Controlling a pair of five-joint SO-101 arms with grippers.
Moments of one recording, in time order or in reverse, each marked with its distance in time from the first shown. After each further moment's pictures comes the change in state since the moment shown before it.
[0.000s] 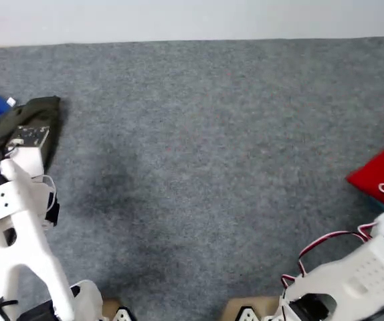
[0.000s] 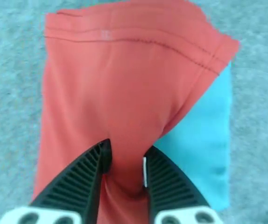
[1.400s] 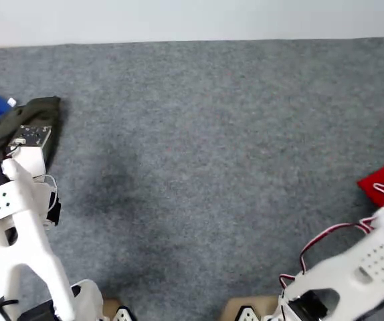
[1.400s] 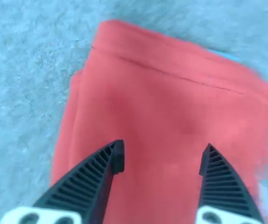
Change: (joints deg) left arm 0.2 0.0 0.0 0.0 0.1; right arm -2.4 12.3 -0.1 -15.6 0.7
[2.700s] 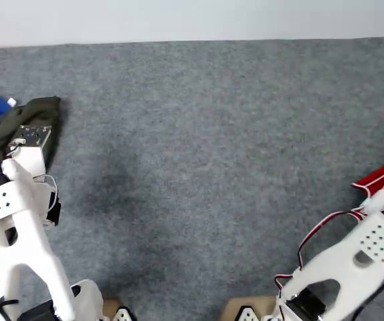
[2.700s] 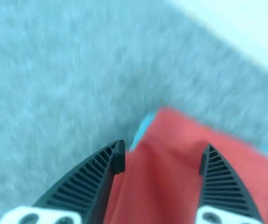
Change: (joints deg) left arm 0.0 0.0 0.0 0.0 0.0; right arm -5.3 9.1 0.0 -31.5 5.4
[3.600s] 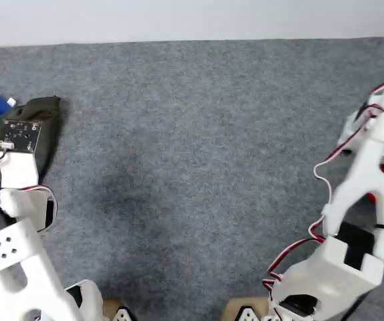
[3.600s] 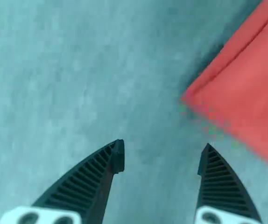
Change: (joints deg) left arm 0.0 -18.3 -0.4 0.2 0.0; right arm -19.5 -33.1 0.0 80.2 -1.8
